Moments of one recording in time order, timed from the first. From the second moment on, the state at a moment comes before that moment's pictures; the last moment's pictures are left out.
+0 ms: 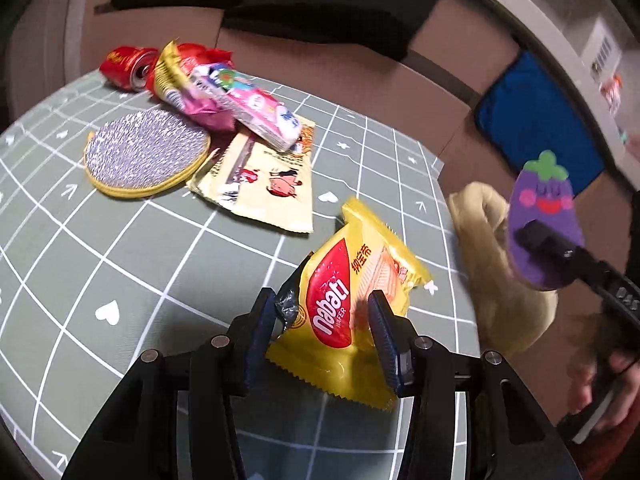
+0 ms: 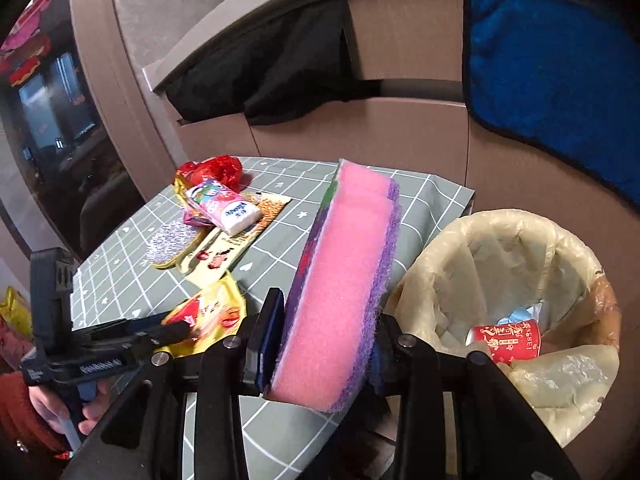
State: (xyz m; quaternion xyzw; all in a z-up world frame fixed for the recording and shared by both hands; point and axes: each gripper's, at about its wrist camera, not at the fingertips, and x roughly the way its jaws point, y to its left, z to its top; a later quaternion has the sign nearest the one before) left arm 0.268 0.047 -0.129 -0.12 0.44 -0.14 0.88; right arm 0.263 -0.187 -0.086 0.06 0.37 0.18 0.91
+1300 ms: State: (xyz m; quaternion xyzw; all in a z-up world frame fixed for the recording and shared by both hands) left arm 0.241 -0.016 -0.004 -0.08 0.25 -0.15 0.95; right arm 0.201 -0.229 -0.039 0.04 0.28 0.13 0.95
